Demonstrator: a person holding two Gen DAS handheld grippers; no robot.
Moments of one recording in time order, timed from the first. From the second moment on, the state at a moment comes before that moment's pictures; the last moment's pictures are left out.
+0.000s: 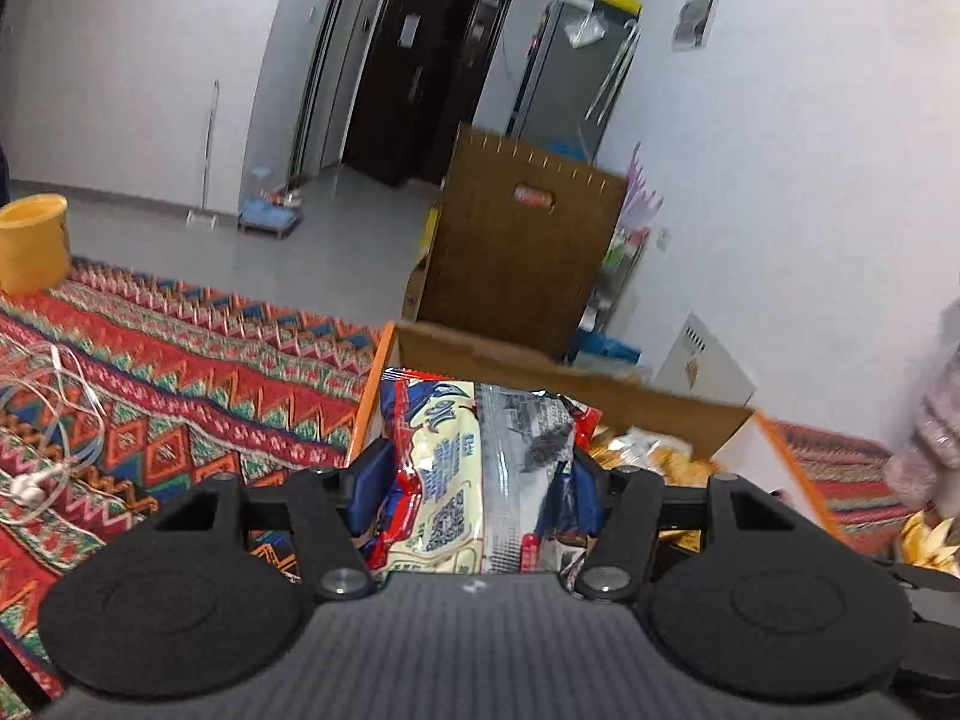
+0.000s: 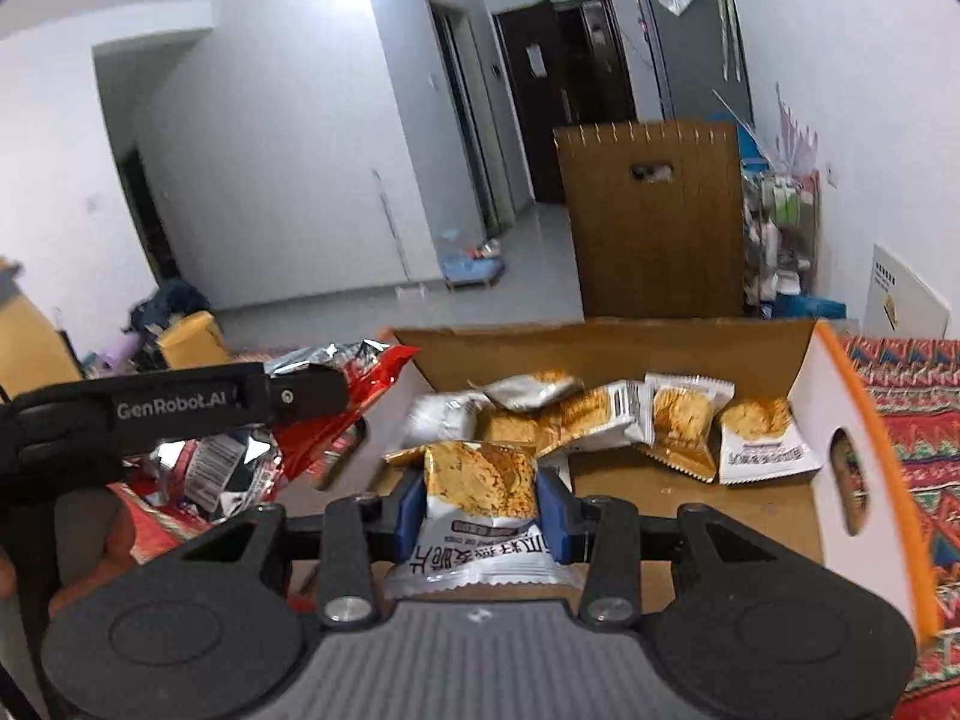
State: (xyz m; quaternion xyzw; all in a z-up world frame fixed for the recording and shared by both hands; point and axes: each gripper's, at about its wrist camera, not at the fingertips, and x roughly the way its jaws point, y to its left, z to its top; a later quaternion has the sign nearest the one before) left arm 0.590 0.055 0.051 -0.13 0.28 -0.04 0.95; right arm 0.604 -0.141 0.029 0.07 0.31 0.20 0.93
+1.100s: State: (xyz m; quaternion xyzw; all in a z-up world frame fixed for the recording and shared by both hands) left arm 0.401 0.028 0.136 -0.04 0.19 -0.06 0.98; right arm 0.453 -0.214 0.102 0.02 0.24 0.17 0.96
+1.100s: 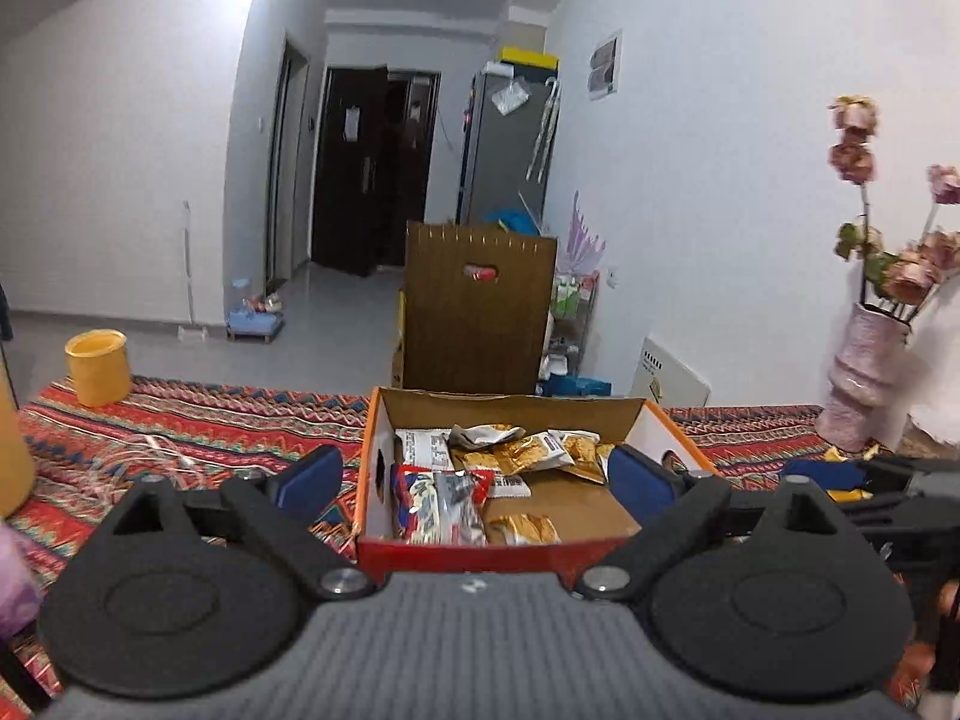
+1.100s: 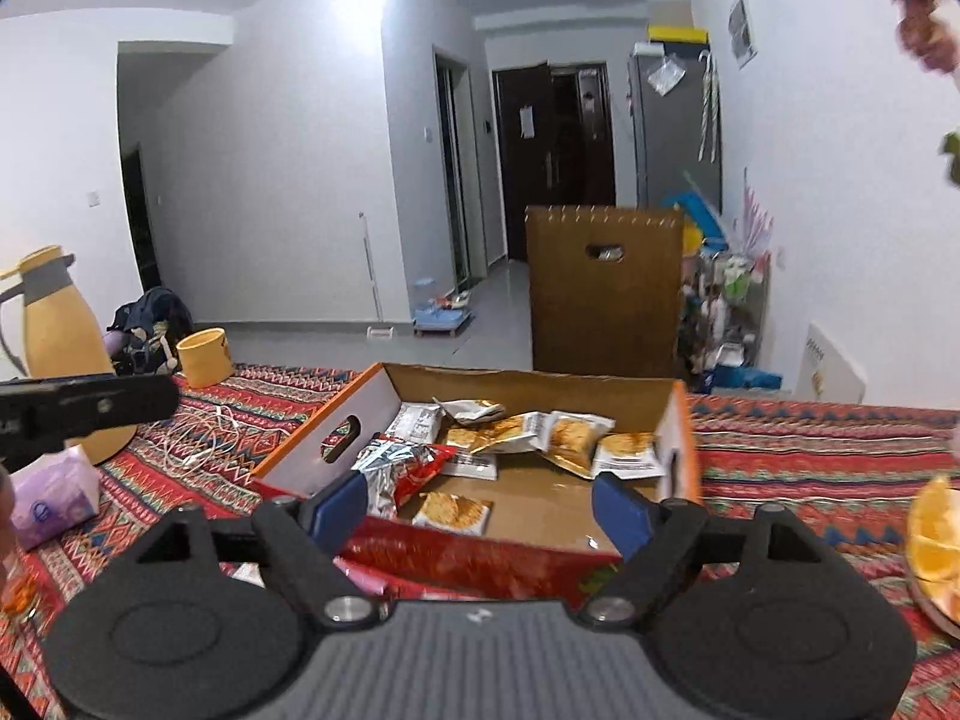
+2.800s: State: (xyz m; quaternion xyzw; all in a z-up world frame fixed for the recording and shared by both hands) left arm 0.131 -0.007 0.021 -0.03 0.27 -0.11 0.96; right arm 0.130 -0.259 0.004 -0.01 0.25 0.12 0.96
